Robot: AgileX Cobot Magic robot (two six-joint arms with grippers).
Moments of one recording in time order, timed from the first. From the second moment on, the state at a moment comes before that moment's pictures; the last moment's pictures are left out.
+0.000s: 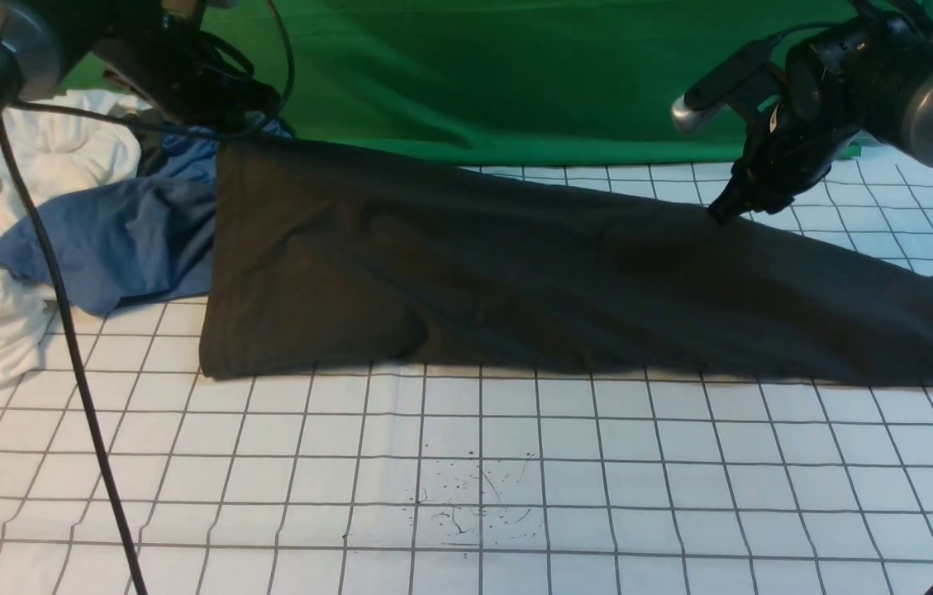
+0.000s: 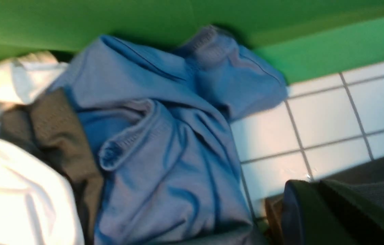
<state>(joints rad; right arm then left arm) 0.20 2.22 -1.93 -0.23 0.73 -0.27 0.02 2.34 -2.25 -0.15 0.84 0.29</state>
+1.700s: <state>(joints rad) -0.18 2.14 -1.58 0.03 0.71 -0.07 -0.11 2.20 -2.28 -0.23 1.12 0.33</state>
